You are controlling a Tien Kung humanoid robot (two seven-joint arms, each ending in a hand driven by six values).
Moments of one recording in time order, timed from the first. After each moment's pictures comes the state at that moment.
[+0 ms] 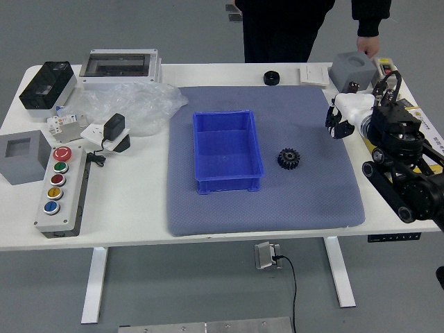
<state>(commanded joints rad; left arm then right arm) -0.13 0.17 -0.78 -0.18 1.01 -0.10 0.22 0.67 -0.34 1.02 1.09 -2.25 0.26 -0.33</state>
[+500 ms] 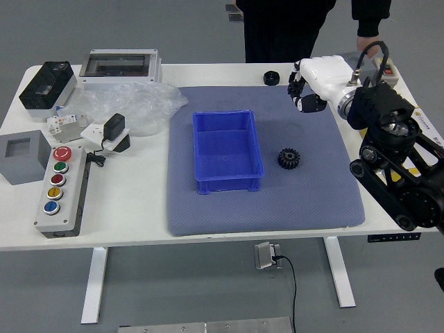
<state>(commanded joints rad) -0.13 0.17 -0.78 -0.18 1.02 -0.11 0.22 0.68 -0.32 0.98 1.45 -2.27 0.27 -0.34</state>
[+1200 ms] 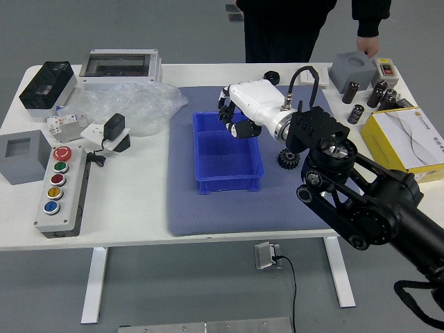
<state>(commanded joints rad) -0.13 0.16 -0.78 -0.18 1.02 -0.11 0.22 0.68 -0.15 0.85 1.38 -2.22 0.21 -0.32</state>
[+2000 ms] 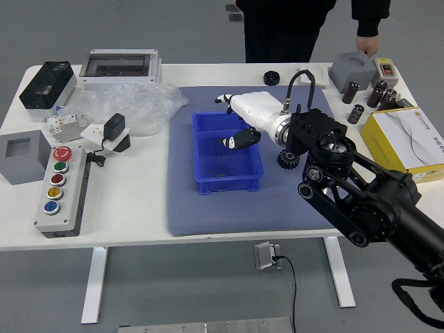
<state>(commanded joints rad) -0.13 0.16 -0.78 -0.18 1.02 -0.11 0.22 0.68 -0.16 0.90 1.36 -2.16 0.30 -0.31</state>
